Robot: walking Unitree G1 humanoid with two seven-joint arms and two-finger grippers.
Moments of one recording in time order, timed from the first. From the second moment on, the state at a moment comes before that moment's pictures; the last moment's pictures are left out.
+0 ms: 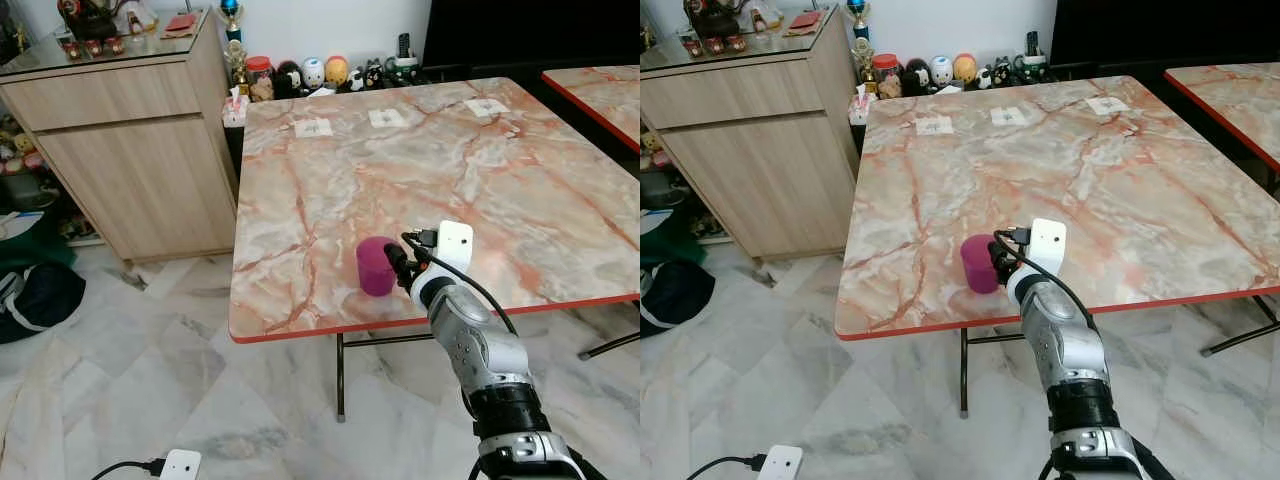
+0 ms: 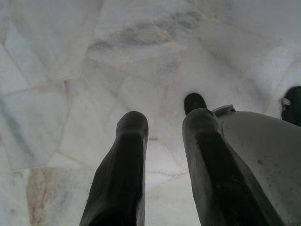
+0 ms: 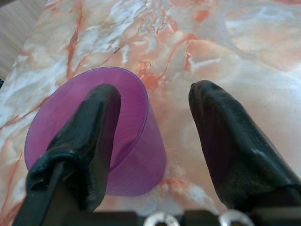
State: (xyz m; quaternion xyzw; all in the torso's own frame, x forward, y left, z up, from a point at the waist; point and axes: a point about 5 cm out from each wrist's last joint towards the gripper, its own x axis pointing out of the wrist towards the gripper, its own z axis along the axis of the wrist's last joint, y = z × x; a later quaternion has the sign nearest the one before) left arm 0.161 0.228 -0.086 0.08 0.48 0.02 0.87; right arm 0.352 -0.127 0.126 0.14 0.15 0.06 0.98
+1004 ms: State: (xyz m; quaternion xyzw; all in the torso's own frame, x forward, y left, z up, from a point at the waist) left arm 0.159 0.228 -0.087 0.08 0.48 0.02 0.87; right arm 0.353 -0.123 0.119 0.15 0.16 0.07 0.97
